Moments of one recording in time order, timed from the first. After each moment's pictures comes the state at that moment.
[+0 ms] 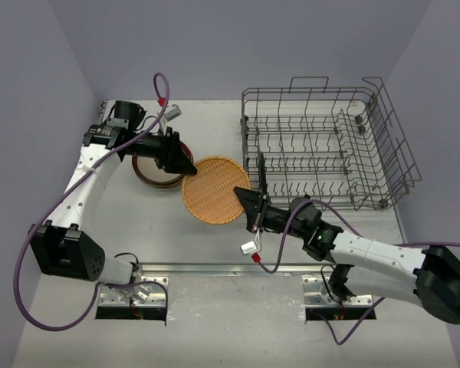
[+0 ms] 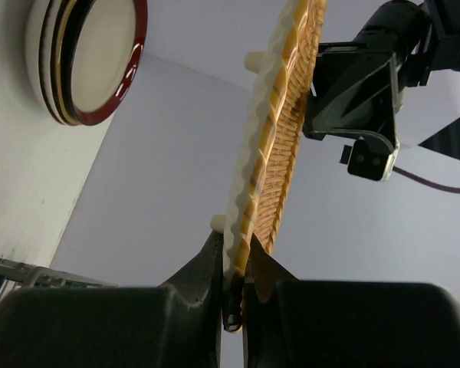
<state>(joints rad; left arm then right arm) -0.08 1.38 1.41 -0.97 1.08 0.18 0.93 1.02 0.37 0.59 -0.24 -1.92</state>
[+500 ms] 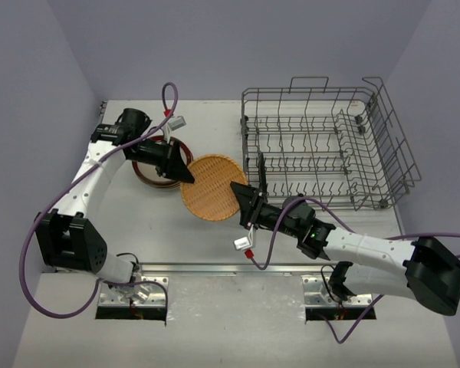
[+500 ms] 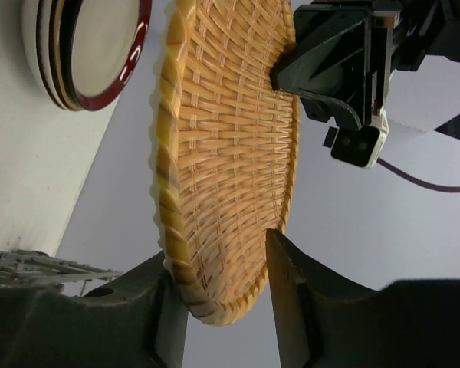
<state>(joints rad) -0.08 1.45 1.38 -1.14 1.08 0.32 0.95 1.11 0.39 0.64 -0.16 -1.91</state>
